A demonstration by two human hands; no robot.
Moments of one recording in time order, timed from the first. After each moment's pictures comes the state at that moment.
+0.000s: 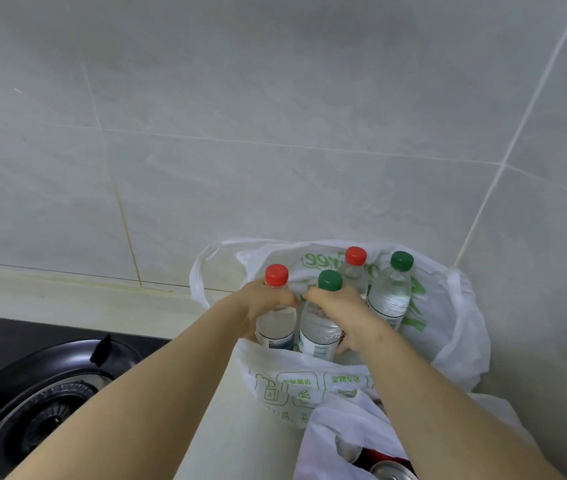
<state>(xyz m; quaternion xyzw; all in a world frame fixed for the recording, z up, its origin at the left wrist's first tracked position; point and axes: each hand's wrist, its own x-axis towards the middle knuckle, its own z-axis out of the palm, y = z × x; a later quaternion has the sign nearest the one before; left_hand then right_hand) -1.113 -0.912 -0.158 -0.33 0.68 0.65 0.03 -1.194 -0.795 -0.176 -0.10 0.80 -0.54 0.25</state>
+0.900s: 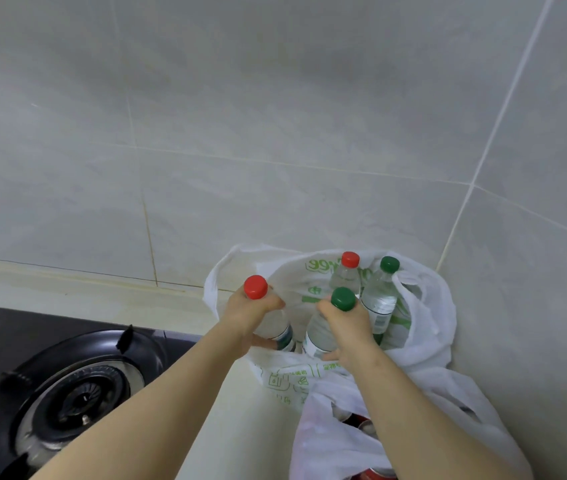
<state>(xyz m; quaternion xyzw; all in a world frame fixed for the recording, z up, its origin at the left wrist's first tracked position) -1.050 -0.893 -0.157 -0.30 0.58 0.74 -0.15 -1.131 -0.769 -0.168 -0.04 0.72 -0.68 0.16</state>
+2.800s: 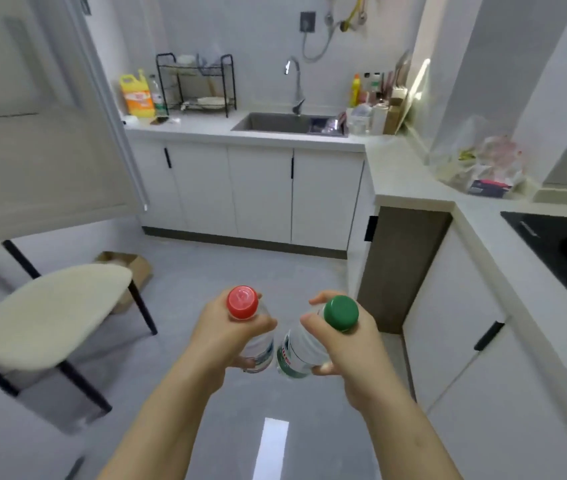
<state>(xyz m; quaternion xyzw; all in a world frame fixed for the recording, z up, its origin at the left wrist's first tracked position) -0.251 -0.589 -0.180 -0.72 0.19 0.36 -0.57 -0.378 -0.675 -0.193 -0.58 0.36 -0.29 0.67</state>
